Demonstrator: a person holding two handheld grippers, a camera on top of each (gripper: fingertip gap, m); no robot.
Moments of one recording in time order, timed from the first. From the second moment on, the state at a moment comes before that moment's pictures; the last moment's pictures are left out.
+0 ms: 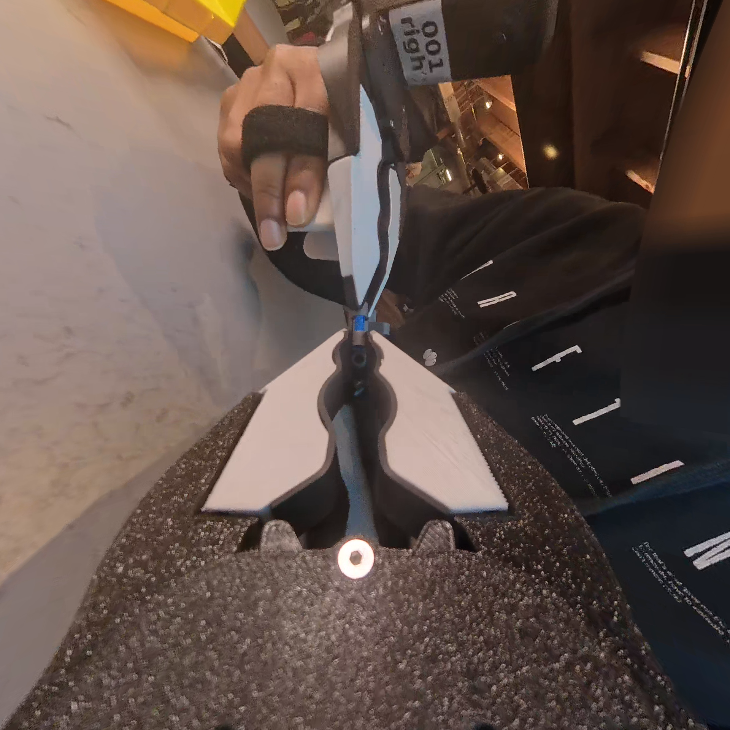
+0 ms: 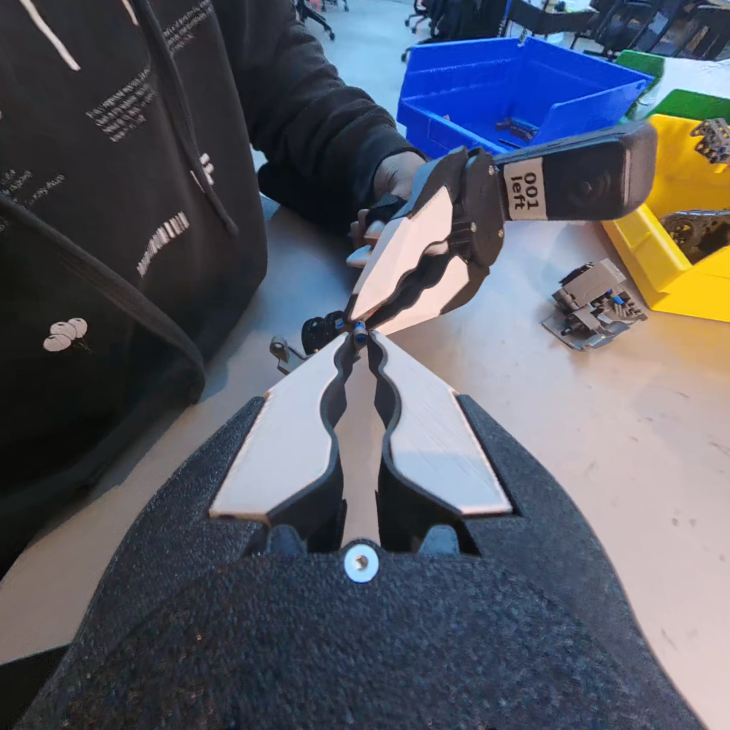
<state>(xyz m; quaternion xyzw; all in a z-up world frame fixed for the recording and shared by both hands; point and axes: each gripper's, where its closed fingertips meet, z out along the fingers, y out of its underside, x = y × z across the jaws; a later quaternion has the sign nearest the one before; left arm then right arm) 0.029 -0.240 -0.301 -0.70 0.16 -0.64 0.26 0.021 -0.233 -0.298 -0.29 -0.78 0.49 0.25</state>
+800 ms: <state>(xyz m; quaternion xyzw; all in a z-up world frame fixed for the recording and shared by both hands) -0.024 -0.204 -0.267 -0.63 0.03 -0.69 0.36 0.002 -0.199 -0.283 -0.42 -0.66 0.57 0.25</state>
